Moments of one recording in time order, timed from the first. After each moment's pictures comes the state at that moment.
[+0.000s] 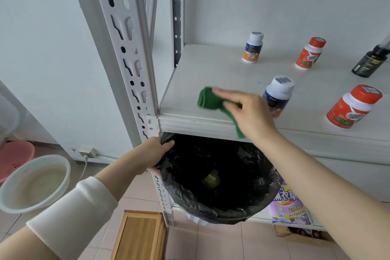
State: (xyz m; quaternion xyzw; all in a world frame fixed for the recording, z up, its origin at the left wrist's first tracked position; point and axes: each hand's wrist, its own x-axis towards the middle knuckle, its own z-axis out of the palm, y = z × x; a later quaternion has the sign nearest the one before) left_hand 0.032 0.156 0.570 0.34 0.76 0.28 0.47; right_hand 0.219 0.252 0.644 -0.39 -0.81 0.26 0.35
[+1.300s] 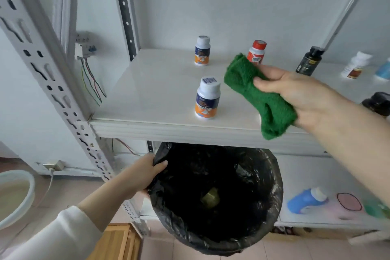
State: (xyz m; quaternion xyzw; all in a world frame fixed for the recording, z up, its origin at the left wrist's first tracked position) left_hand 0.151 0.176 0.562 0.39 0.75 0.26 0.47; right_hand 0.376 0.284 0.725 -0.38 -0.60 0.62 0.33
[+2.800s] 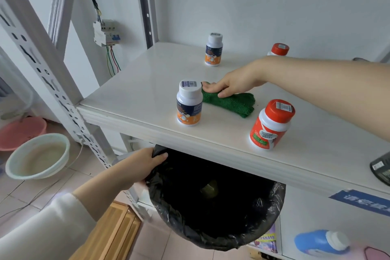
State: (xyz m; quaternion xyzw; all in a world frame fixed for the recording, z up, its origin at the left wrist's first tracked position) left_hand 0.210 0.214 0.573 0.30 0.78 0.31 0.44; right_hand 0.320 0.452 0.700 -0.23 -0.91 0.16 -0.30
